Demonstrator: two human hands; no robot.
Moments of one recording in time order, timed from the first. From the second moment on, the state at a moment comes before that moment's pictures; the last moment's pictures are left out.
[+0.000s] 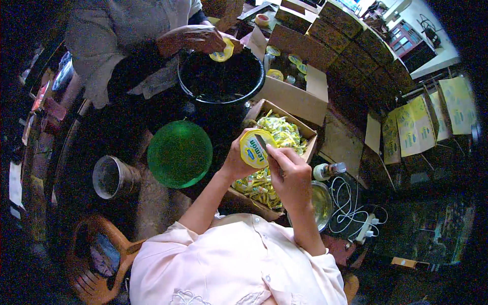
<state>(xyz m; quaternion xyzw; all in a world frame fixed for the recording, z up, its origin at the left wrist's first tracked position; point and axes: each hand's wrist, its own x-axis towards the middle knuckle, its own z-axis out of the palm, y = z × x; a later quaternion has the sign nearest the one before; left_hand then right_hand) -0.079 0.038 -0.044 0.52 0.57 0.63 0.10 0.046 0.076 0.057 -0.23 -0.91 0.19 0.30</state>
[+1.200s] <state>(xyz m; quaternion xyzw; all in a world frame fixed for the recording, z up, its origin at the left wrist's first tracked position) -0.078 0.045 -0.047 0.48 0.56 0.65 0.17 0.042 0.081 0.053 -0.23 -0.93 0.19 0.23</state>
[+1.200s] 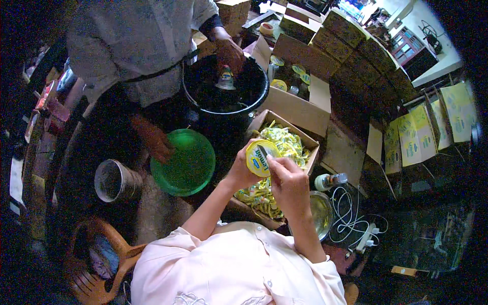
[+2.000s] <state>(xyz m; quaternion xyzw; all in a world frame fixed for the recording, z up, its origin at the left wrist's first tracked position) -0.100 0.042 -0.052 0.48 0.60 0.63 0.12 0.061 0.082 0.050 -0.21 -0.94 0.19 0.20</state>
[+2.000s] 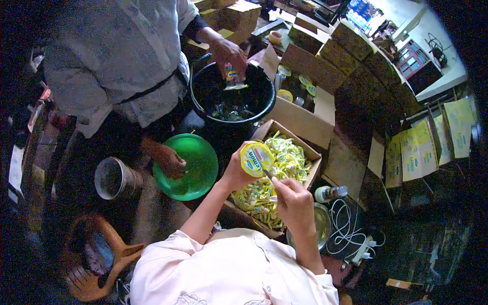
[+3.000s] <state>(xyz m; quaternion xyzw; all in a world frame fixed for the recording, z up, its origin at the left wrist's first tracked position) -0.119 0.041 -0.036 0.55 0.41 0.59 0.42 0.037 0.122 0.063 -0.02 -0.95 0.22 0.20</state>
